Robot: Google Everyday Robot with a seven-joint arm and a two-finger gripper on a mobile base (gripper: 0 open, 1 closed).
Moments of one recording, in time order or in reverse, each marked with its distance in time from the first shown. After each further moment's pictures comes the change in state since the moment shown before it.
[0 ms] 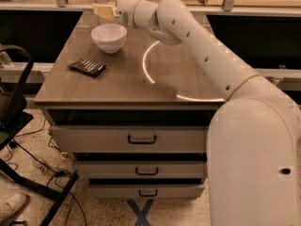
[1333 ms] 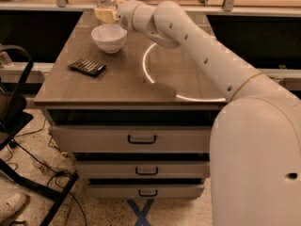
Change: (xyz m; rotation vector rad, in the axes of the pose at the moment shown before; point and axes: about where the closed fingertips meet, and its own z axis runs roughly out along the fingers) arm 0.013 -0.003 0.000 0.058 0.034 -0.017
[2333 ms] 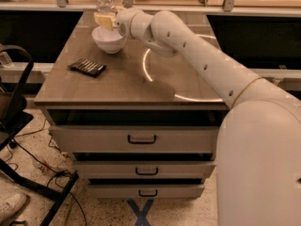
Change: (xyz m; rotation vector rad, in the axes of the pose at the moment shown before) arm 0.026 0.006 0.002 0.036 0.013 0.046
